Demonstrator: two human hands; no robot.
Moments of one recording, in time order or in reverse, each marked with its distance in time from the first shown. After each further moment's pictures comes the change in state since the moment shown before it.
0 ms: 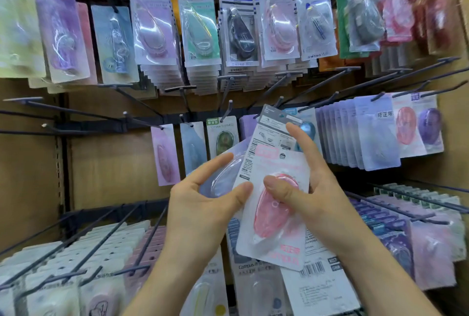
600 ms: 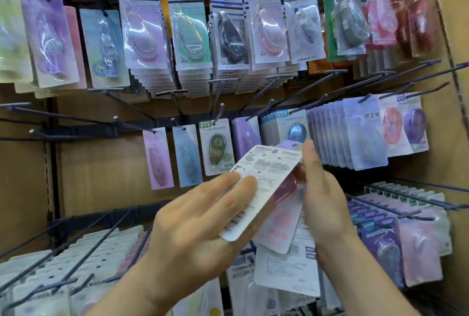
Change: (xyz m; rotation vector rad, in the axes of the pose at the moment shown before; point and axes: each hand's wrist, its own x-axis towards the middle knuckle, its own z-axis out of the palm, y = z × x) left_hand -0.006 0.001 -0.012 0.876 -0.002 1.385; right_hand -0.002 -0.010 0.010 0.100 0.312 0.206
